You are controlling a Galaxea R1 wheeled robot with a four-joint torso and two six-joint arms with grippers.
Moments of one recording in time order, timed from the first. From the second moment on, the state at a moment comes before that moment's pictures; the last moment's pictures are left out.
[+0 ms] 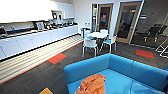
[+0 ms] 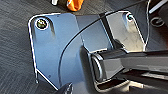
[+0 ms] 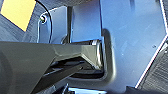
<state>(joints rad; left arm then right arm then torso) 1.49 2.98 -2.74 1.10 -0.18 -0.94 -1.58 3.09 -2.73 -0.54 0.13 0.55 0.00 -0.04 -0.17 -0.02</state>
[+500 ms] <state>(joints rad) 1.49 2.98 -2.74 1.10 -0.17 -0.94 -1.59 3.09 -2.74 -0.54 0.13 0.54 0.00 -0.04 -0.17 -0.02</state>
